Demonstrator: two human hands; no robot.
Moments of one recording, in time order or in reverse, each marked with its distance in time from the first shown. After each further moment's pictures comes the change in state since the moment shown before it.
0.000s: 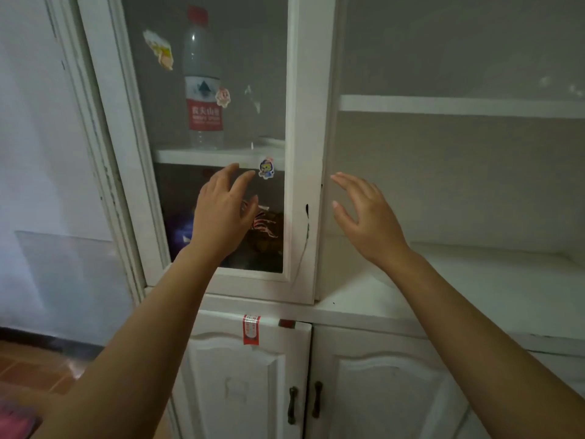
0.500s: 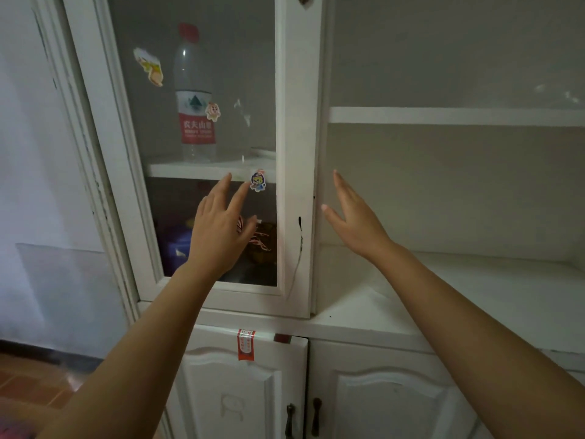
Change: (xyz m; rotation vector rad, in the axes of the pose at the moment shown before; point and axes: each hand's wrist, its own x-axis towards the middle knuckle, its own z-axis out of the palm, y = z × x) left_hand 0.001 0.002 0.016 0.004 -0.039 -0.028; right_hand 0.028 0.033 0.018 0.155 -0.181 0.144
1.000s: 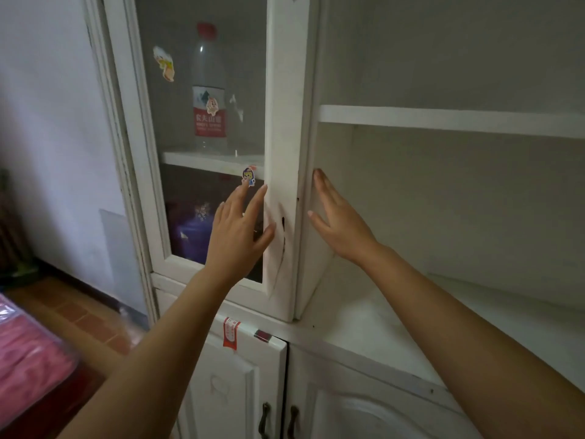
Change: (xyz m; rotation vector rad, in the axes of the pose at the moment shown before) left_hand -0.010 0.070 0.035 0.098 0.034 -0.171; right_hand 0.027 0.044 -0.004 0.073 -0.154 -0.308
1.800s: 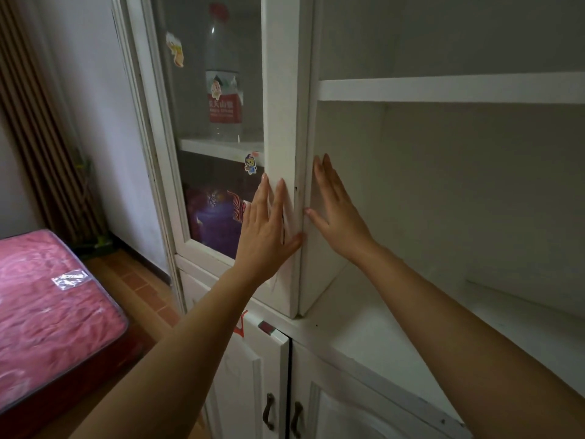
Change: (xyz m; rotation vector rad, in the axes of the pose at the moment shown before) left_hand -0.002 0.029 0.054 0.103 -0.035 -0.090; right_hand 0.012 0.034 0.025 0.208 0.050 -0.143
